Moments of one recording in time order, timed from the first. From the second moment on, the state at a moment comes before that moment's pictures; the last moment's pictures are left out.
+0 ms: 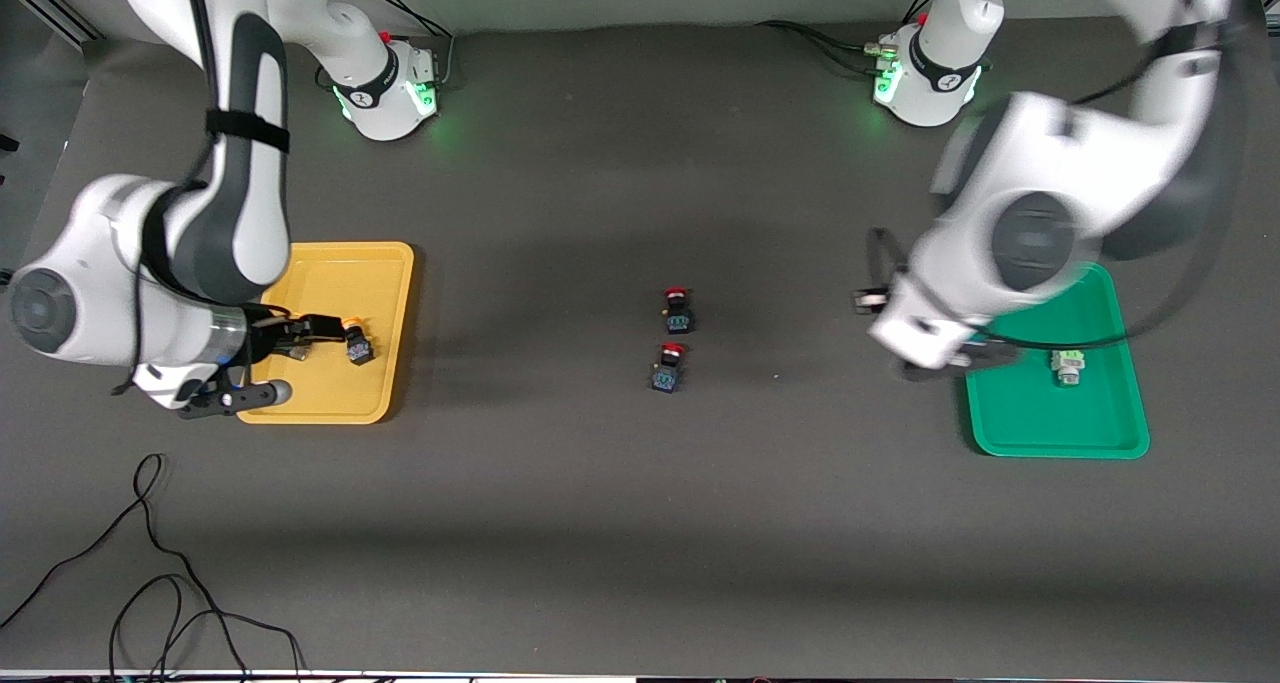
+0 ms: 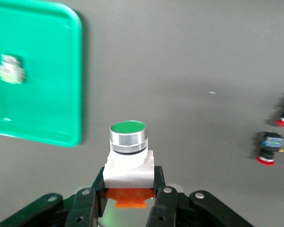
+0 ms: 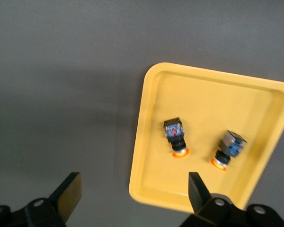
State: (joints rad) left arm -0.11 0.31 -0.20 -1.51 0.04 1.55 -0.44; right arm 1.02 0.53 -1.16 -1.68 0.51 1.62 -0.38
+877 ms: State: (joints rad) left arm 0.20 0.34 -0.20 -1.95 0.14 2.12 -0.05; right arm 1.30 0.45 -1.49 -1.55 0.35 1.48 -0.36
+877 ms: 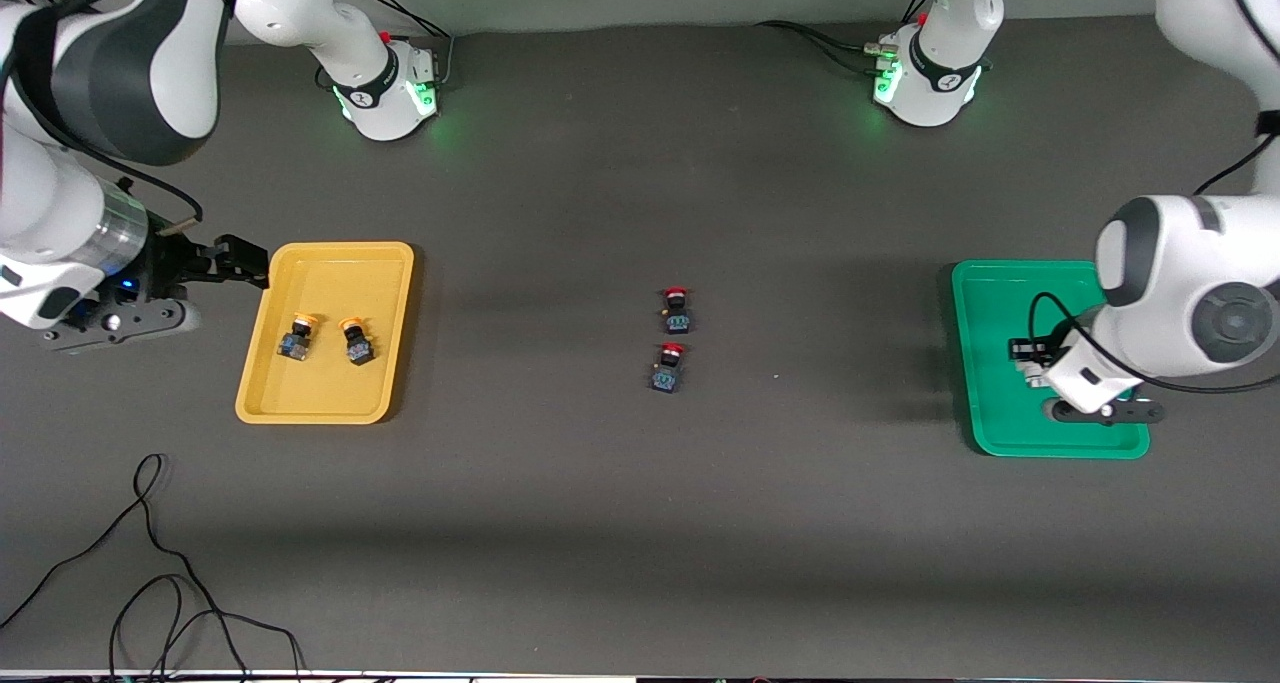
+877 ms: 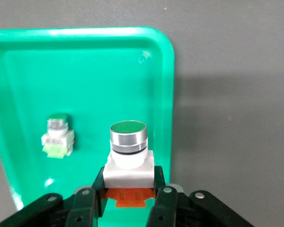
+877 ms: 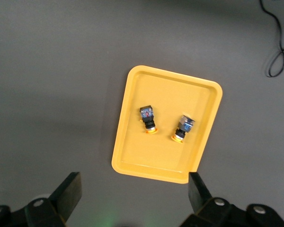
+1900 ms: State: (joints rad) left arm 0.32 0.42 -0.20 -2.16 0.15 2.42 0.01; right arm 0.37 0.04 -0.40 -1.61 -0.01 1.48 -0.08
